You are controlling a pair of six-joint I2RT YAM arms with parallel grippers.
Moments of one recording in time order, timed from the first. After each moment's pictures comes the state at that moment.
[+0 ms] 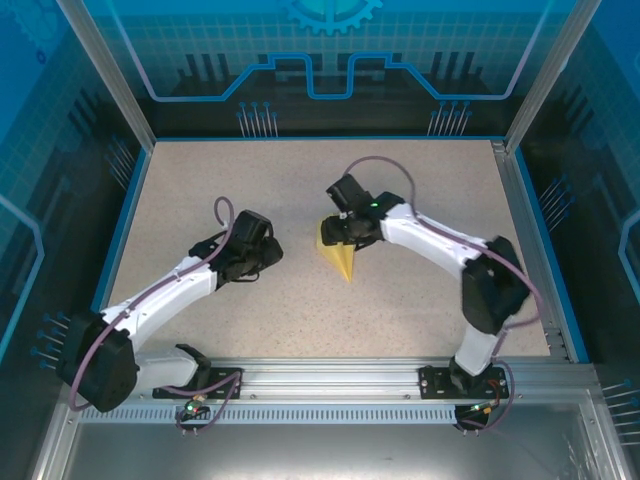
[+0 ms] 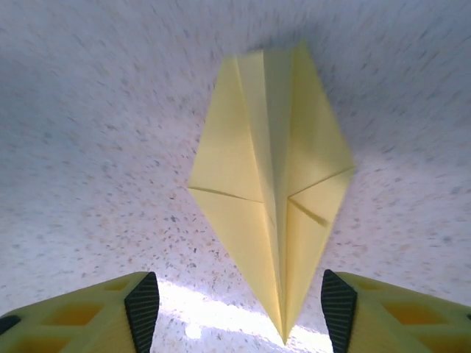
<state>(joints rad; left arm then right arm) -0.48 1.23 0.83 -0.56 -0.14 -0.96 0.68 1.69 1.37 -0.72 0.07 0.53</state>
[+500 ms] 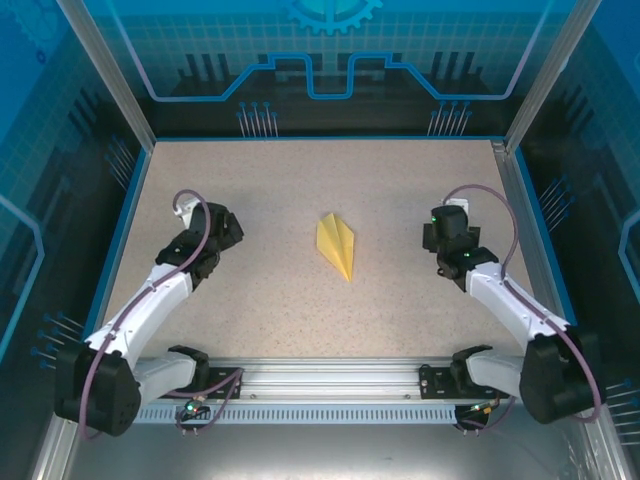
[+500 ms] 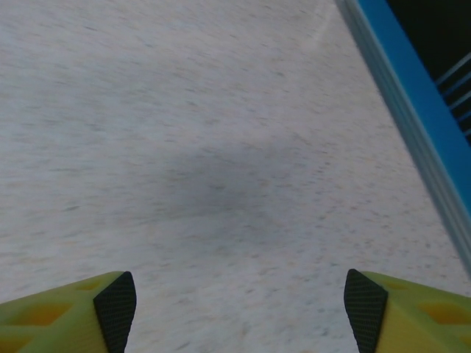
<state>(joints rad) -0.19 1.12 0.75 -0.41 -0.46 -0.56 0.20 1.20 0.66 -0.24 0.49 0.16</state>
